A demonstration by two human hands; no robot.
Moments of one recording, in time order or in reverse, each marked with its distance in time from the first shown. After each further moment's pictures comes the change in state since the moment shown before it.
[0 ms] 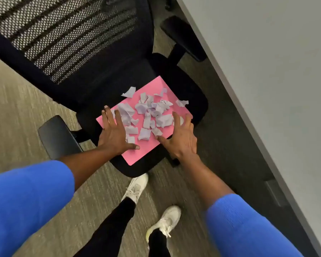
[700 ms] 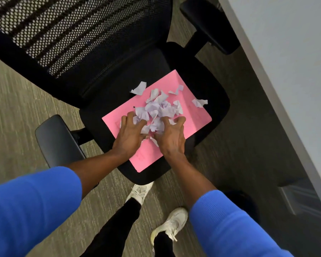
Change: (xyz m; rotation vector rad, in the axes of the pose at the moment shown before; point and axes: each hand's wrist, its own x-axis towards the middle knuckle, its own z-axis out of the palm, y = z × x) left_hand 0.032 -0.003 0.038 -0.255 0.134 0.240; right_hand 0.051 -0.042 0.100 0.120 0.008 0.037
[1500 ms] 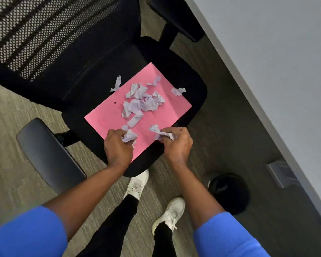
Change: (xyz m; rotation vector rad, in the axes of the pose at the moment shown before) left_hand -0.056 0.048 0.002 -0.352 0.186 -0.401; right_hand -0.059 0.053 -0.032 0.558 0.278 0.236
